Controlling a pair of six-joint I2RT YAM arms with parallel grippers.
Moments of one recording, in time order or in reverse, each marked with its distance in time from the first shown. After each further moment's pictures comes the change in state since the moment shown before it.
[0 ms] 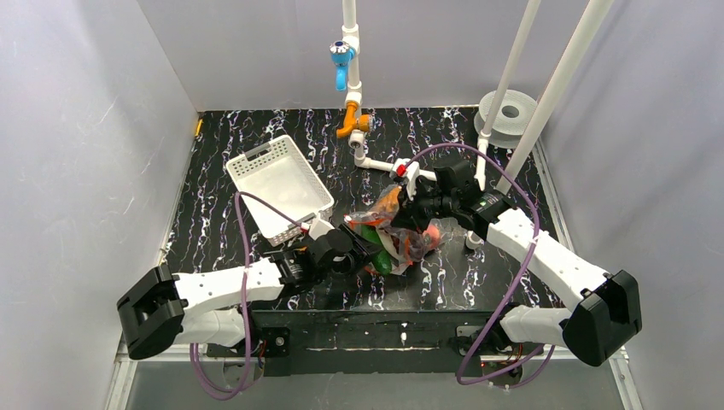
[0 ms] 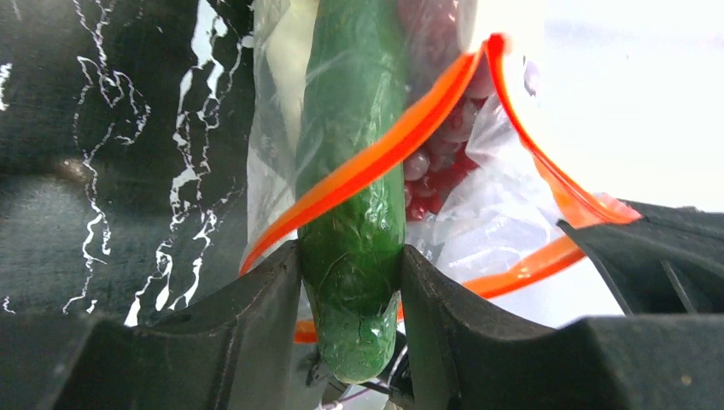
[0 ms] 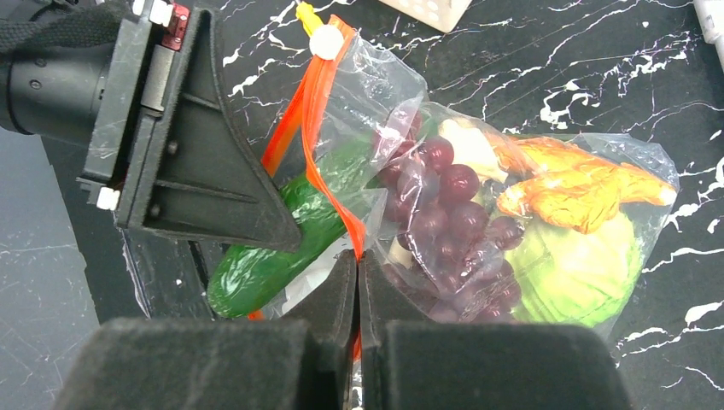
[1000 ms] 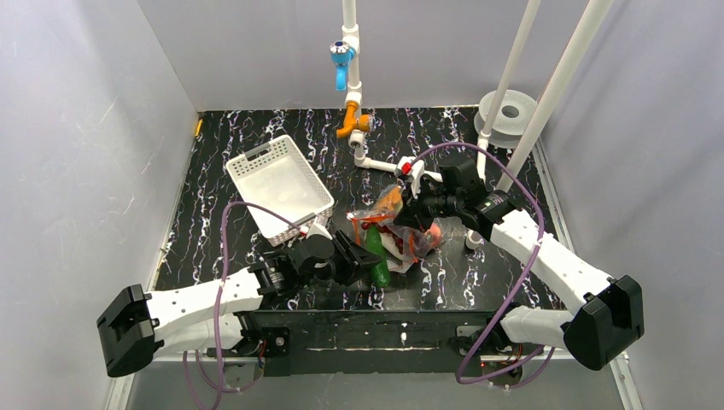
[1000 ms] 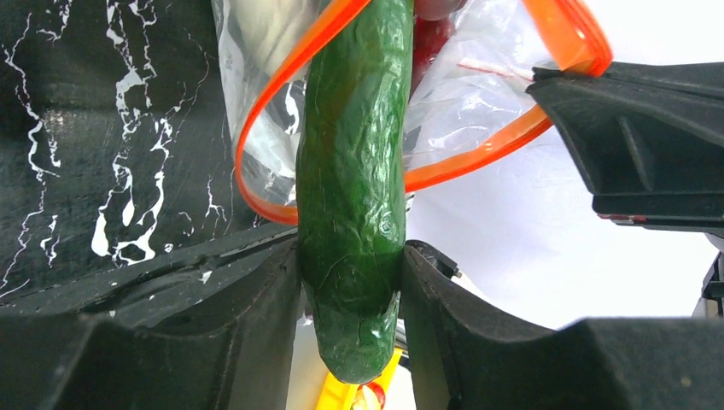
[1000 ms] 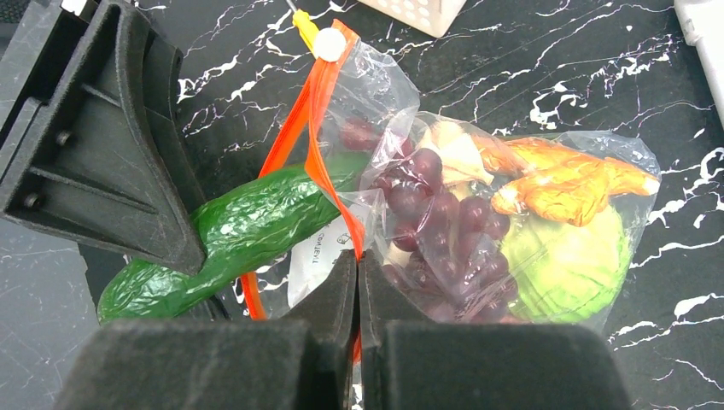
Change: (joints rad) left arm 0.000 -0.192 -0.069 0.007 0.191 0.024; right arm -0.027 -0.021 -0.006 0.001 -0.017 0.000
